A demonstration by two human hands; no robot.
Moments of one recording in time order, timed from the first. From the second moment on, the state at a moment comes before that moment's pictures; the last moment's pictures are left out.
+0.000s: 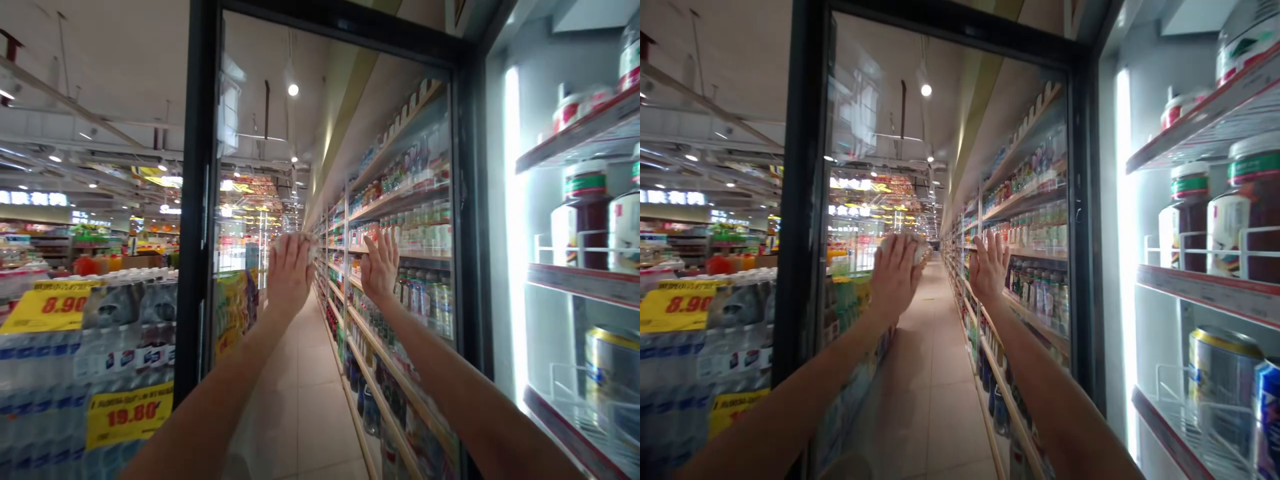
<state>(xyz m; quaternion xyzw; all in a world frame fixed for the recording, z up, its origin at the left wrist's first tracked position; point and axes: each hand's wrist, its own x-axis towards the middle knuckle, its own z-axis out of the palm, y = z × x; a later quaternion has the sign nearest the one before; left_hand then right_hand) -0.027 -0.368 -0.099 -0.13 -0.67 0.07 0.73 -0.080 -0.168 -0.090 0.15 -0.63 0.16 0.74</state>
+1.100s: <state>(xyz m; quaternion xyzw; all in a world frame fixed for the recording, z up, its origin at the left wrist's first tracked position) -0.023 -0.380 -0.116 -0.17 -0.66 0.01 0.73 -0.071 -0.154 -0.072 0.28 -0.66 0.05 0.70</state>
